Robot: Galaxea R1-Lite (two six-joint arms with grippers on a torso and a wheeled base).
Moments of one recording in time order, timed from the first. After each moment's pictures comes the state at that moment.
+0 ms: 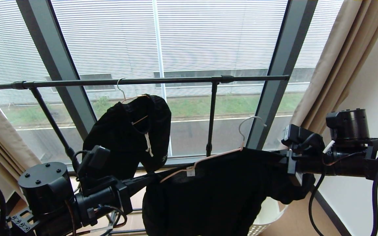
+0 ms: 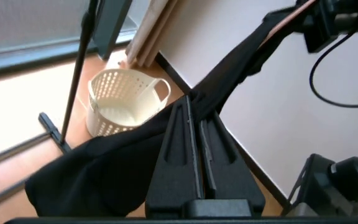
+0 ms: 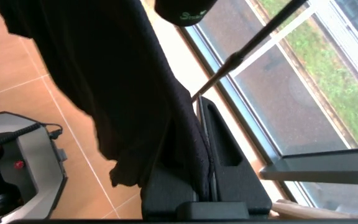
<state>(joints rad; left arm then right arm) -0.40 1.84 -0.16 -1.49 -0.46 -0.37 0.19 1.72 -0.76 -0.32 0.56 -0.72</state>
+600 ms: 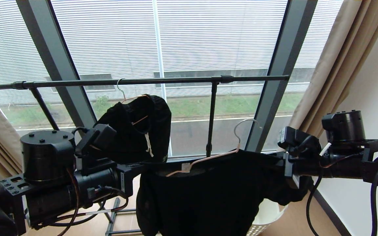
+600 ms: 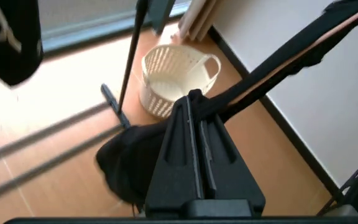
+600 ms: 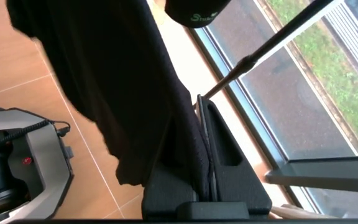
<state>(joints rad) -0.46 1.57 -0.49 -0.68 -0.23 -0.18 0.23 1.73 -0.76 -0.32 0.56 -0.70</state>
